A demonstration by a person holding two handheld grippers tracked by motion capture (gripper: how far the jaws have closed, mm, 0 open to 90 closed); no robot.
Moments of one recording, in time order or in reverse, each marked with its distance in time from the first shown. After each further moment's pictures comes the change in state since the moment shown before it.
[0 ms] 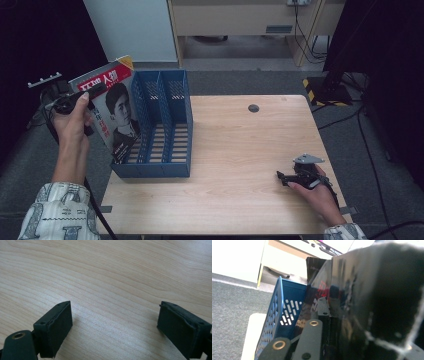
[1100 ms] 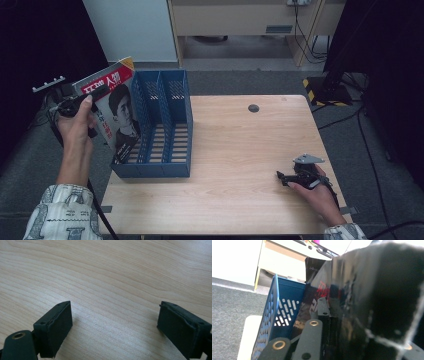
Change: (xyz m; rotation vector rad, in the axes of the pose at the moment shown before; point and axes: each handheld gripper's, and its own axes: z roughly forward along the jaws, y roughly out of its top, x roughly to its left) left arm 0.001 -0.010 0.003 -0.022 -0.021 0.013; right arm 0.000 0.000 0.000 0.002 0.002 0.002
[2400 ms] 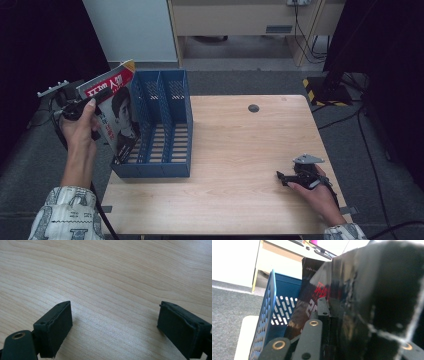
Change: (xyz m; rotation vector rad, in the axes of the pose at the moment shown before) left arm 0.002 -0.012 0.004 -0.011 -0.021 0.013; right arm 0.000 0.000 0.000 -0.002 0.000 -0.005
